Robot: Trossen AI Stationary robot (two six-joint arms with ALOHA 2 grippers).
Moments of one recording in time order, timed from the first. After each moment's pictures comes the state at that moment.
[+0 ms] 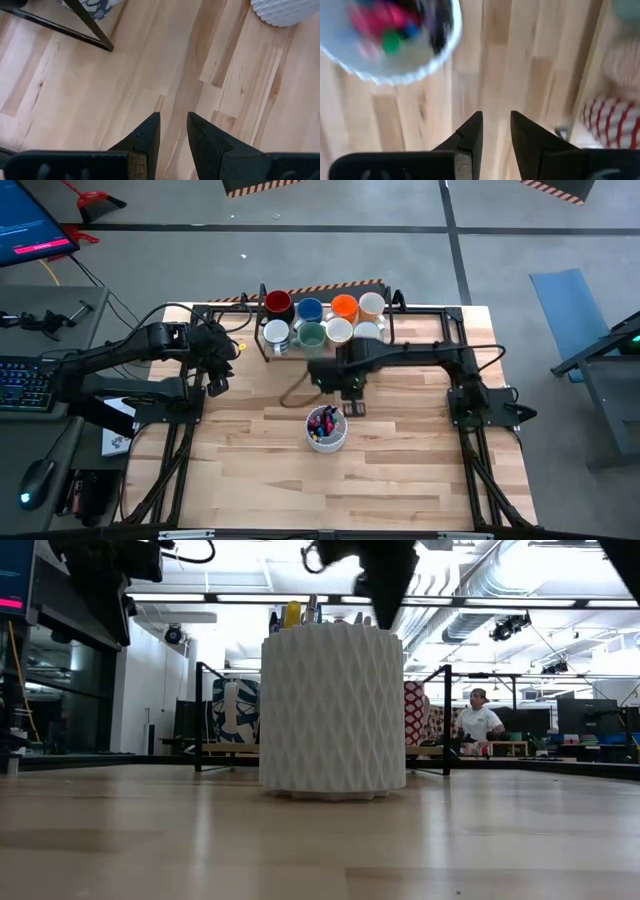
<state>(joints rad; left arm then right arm) 0.32 0.87 0.95 -1.21 0.03 -0.05 0.03 2.06 2.13 -1.57 0.05 -0.03</state>
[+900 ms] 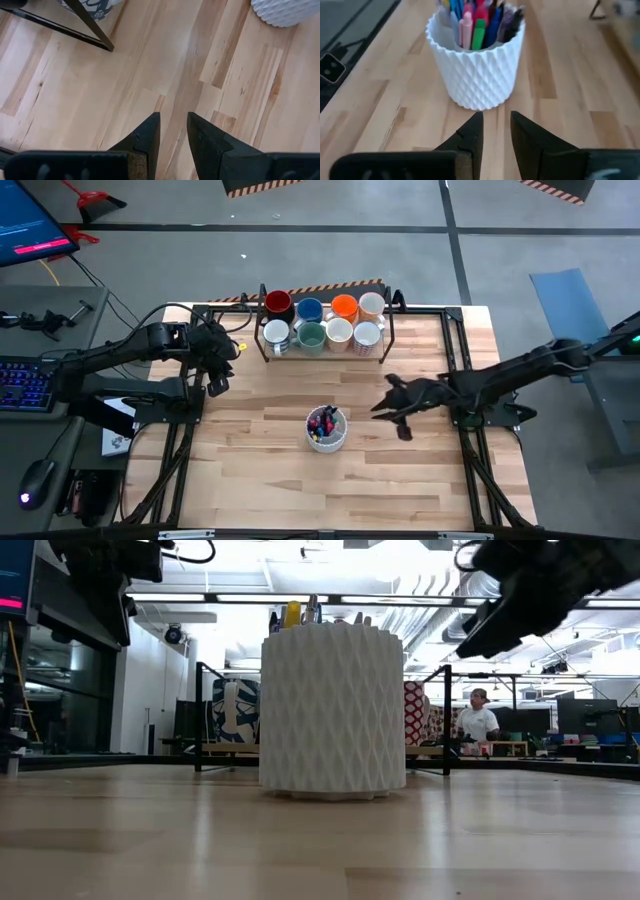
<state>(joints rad) 0.32 0.87 0.95 -1.21 0.03 -0.06 0.21 1.06 0.54 -0.07 0.04 0.11</state>
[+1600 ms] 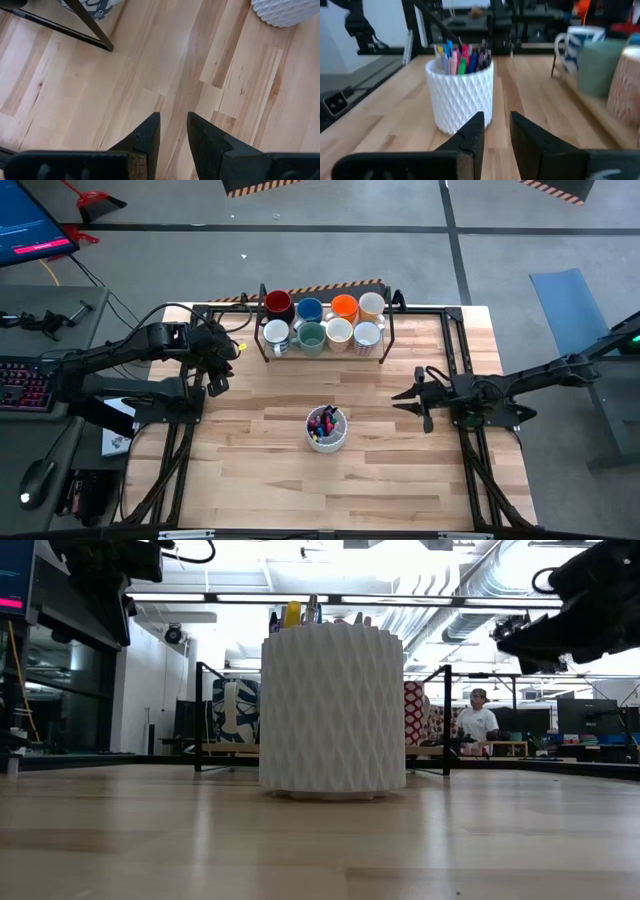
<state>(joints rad) 0.32 0.87 0.95 -1.21 0.03 -0.06 0.18 0.42 0.04 0.23 0.10 0.04</state>
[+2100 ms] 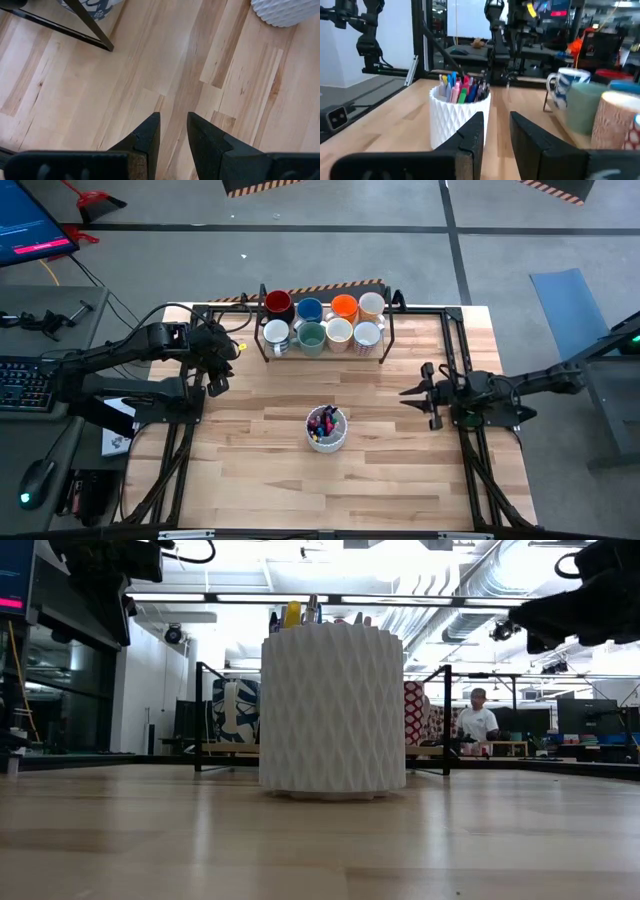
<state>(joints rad) 0.32 0.87 0.95 -1.21 0.03 -0.06 0.18 0.15 0.01 0.17 0.10 -0.10</state>
